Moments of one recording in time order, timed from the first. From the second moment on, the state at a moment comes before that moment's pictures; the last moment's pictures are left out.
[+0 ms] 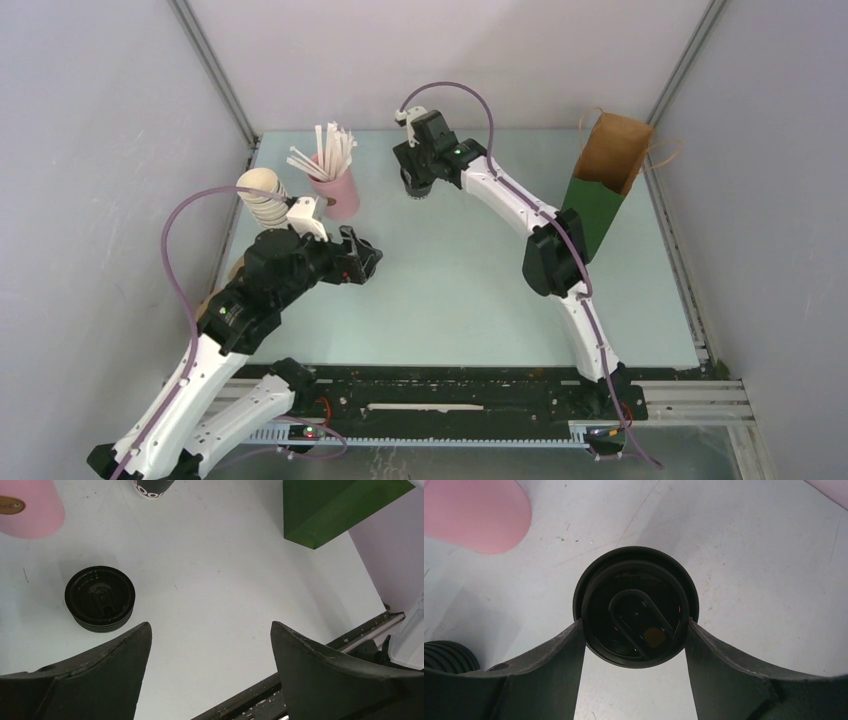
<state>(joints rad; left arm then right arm) -0.56 0.68 0.93 -0.62 -0.02 -0.42 0.65 2.34 2.28 -0.62 0.10 0.01</state>
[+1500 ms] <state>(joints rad) -0.56 0.63 0.90 -0.62 -0.02 -0.44 0.70 2.29 2.35 -0.77 0.10 0.00</state>
